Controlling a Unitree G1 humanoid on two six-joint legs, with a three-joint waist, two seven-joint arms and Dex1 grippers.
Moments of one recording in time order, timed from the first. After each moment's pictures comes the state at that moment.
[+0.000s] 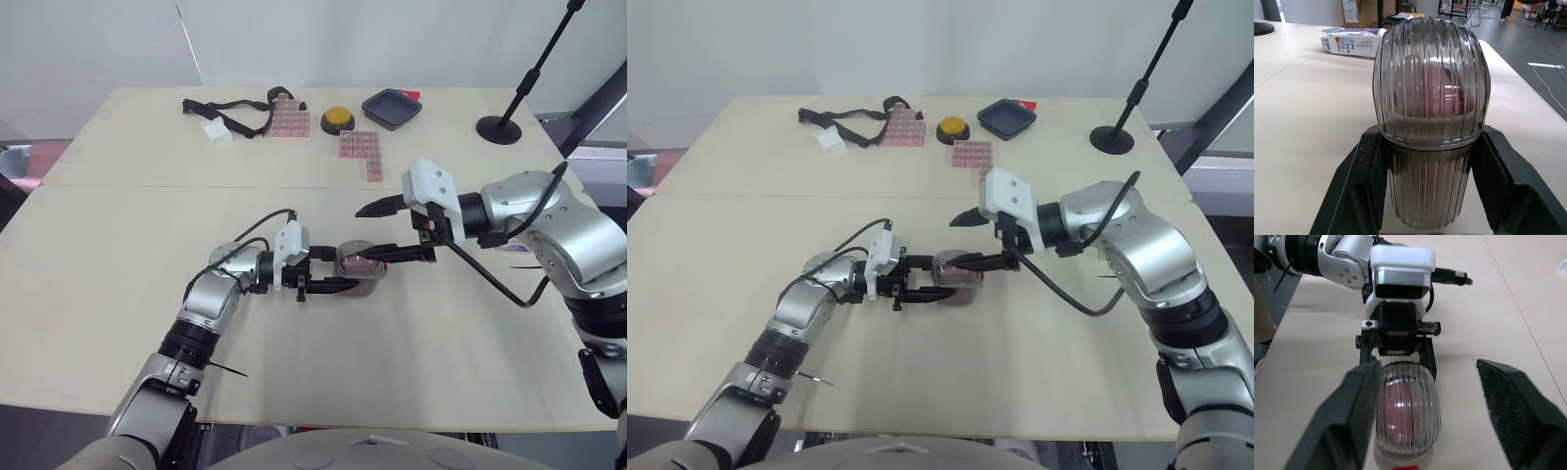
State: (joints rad) left arm -0.39 0.26 -0.25 0.19 -0.32 0.02 -1.27; right arm -0.59 -0.74 0.19 -0.43 0.48 0.71 1.14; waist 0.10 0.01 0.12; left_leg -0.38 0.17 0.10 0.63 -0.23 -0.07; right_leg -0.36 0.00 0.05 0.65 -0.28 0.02
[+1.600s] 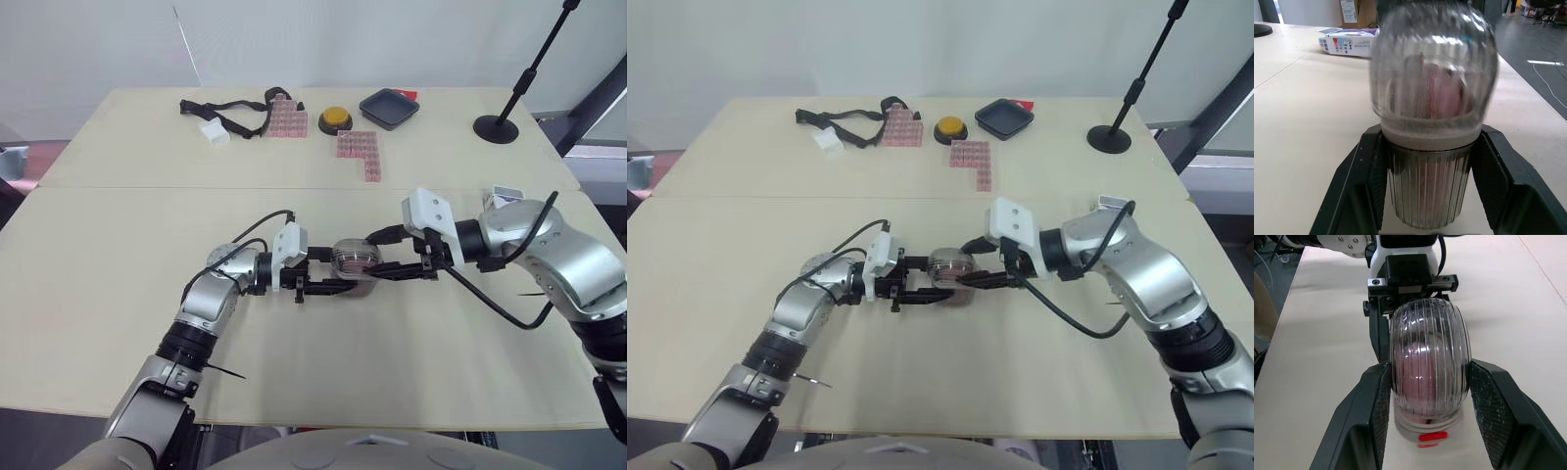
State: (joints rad) left arm -0.38 0.27 -0.25 0.18 -0.32 0.02 -1.27; right arm -0.51 -0.77 0.22 -0.44 0.50 0.73 1.09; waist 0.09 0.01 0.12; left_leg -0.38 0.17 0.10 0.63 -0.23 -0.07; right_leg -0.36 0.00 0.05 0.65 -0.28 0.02
